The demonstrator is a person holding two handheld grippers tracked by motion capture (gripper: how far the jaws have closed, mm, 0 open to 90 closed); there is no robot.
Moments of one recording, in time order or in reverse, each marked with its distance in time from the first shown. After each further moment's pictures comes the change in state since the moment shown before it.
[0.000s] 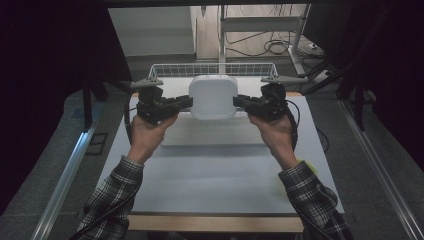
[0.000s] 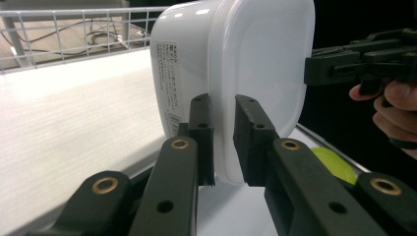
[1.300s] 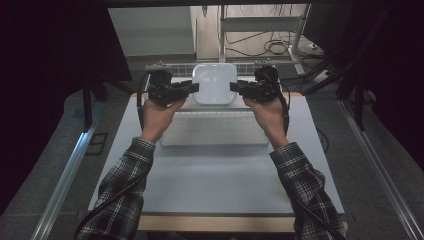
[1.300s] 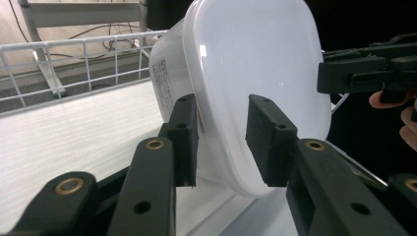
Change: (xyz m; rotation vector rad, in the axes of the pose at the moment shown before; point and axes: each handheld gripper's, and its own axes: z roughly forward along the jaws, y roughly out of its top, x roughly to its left) left arm 0.030 0.021 0.043 -0.006 0.065 -0.003; right arm -0.027 0.027 0.039 0.014 -0.064 0.014
